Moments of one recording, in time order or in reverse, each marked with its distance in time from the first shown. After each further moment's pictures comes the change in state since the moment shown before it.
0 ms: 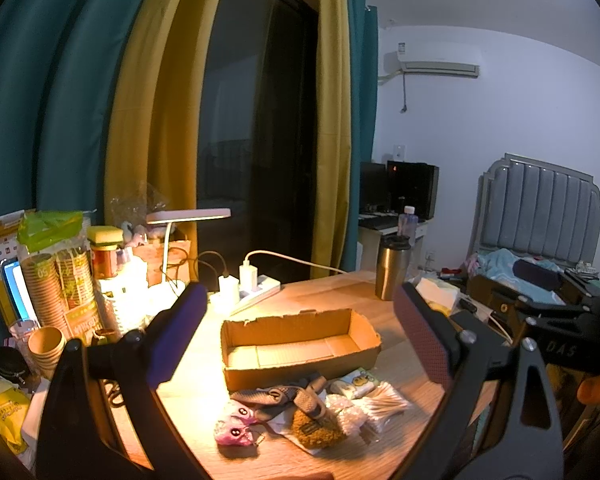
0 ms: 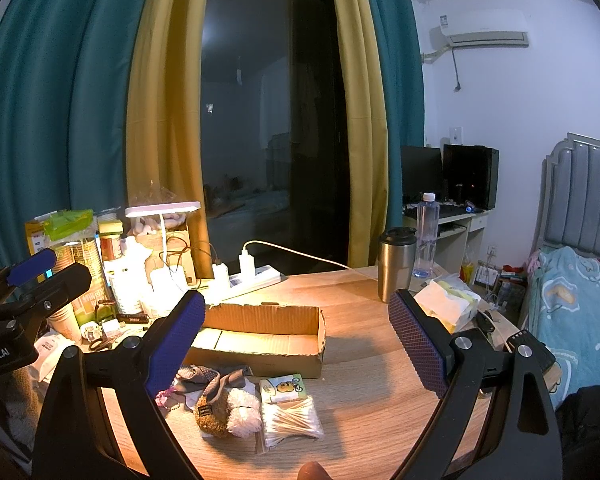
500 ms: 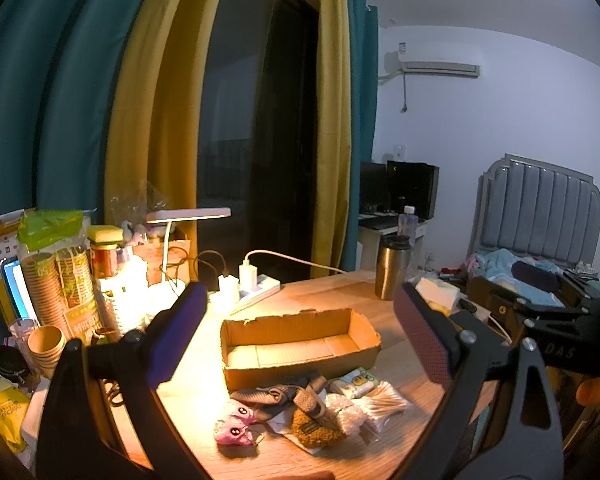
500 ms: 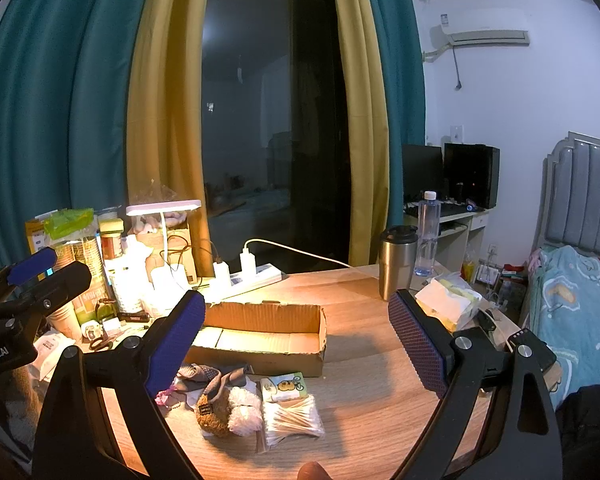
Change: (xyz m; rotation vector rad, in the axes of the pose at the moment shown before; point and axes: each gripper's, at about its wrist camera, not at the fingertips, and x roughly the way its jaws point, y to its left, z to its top) left arm 0.000 0.000 0.001 0.000 0.001 -0.001; right arm -0.001 0.001 -0.001 0.002 0.004 0.001
